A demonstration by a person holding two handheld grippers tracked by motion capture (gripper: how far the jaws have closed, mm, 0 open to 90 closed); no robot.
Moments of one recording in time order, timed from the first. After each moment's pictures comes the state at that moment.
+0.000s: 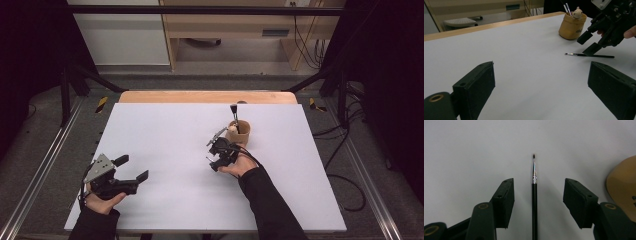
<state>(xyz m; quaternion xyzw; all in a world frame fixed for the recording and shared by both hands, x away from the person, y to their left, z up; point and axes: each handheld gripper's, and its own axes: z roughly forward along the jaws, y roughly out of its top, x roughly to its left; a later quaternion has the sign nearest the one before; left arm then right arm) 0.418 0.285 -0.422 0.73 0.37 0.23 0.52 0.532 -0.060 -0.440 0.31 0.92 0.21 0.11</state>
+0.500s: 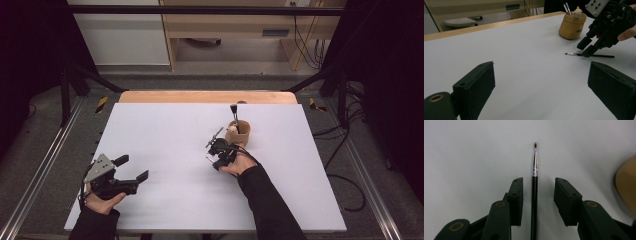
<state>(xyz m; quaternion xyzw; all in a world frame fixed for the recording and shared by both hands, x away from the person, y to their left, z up) 0.418 0.285 -0.422 0.73 0.37 0.23 0.52 0.538 -0.057 -0.447 0.31 0.93 0.17 0.09</state>
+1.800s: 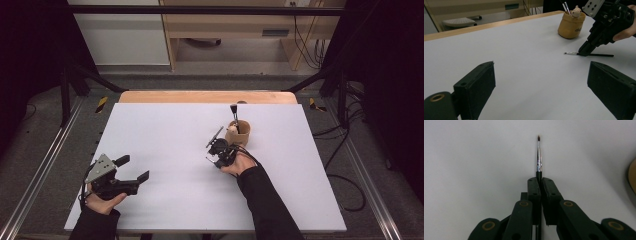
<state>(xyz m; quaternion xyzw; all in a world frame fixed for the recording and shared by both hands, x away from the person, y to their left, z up) 0.418 0.283 -0.423 0.74 0.37 0.23 0.52 0.540 -0.057 -0.449 0.32 0.93 0.16 0.06</state>
